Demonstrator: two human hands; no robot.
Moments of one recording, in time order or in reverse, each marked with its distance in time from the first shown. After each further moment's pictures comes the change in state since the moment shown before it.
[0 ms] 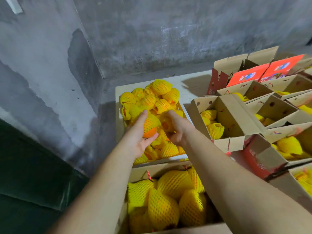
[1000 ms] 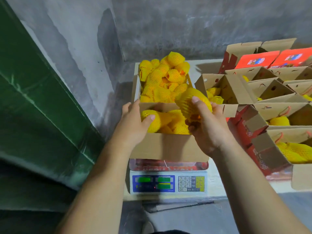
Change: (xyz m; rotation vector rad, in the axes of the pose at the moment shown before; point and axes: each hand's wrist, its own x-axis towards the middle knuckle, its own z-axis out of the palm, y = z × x) left_hand -0.234 -0.079 -0.087 1.331 0.178 0.502; right_hand -0.231 0.097 -0.133 -0.007 -0.235 -0.432
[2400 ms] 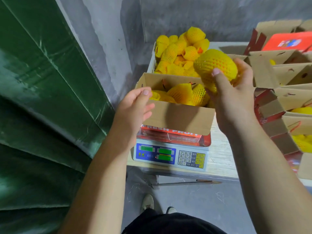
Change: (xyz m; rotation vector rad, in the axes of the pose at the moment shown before) left_hand -0.104 0.015 0.025 -0.964 0.172 -0.168; right_hand -0.026 -0.014 -0.037 -0.136 -0.024 -0.341
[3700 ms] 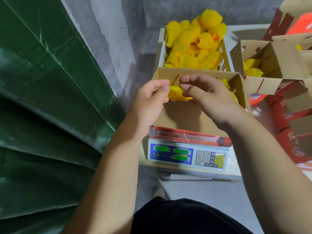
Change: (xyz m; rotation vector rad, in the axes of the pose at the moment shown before) left_hand 0.060 0.001 -0.021 0.212 -0.075 0.000; right_hand 0.008 0.045 0.070 -0.359 -0.478 0.156
